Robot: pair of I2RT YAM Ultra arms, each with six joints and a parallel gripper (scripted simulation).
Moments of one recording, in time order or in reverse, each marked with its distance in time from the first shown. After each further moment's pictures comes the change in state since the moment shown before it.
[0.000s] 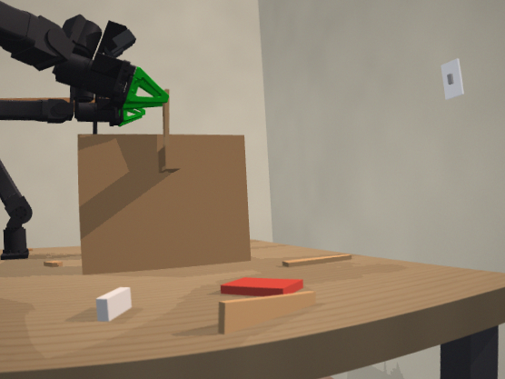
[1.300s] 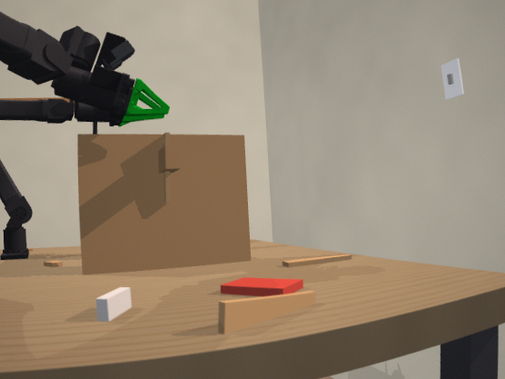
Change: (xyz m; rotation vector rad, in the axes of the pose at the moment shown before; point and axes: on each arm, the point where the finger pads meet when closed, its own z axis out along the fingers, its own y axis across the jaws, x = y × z) left arm 0.000 0.000 0.000 0.000 0.000 0.000; right arm 0.022 -0.002 0.006 -0.003 -0.014 0.013
